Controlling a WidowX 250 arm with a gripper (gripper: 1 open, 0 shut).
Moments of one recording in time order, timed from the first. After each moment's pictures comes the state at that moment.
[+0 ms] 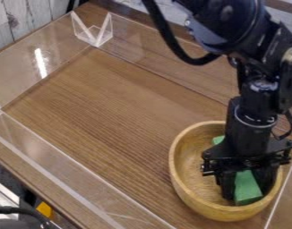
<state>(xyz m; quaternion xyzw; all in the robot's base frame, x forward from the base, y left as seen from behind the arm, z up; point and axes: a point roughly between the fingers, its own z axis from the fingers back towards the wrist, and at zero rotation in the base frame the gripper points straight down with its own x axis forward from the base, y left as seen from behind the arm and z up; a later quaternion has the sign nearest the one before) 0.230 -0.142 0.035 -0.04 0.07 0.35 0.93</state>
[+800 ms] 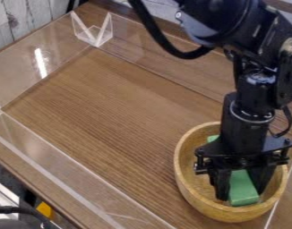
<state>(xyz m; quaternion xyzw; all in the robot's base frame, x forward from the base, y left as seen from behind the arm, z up) 0.222 -0.130 0.055 -0.04 0.08 0.37 0.93</state>
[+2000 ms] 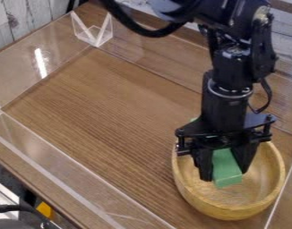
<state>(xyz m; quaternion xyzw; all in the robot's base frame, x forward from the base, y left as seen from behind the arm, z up) 0.222 -0.105 0.070 -0.05 0.07 0.39 0.92</state>
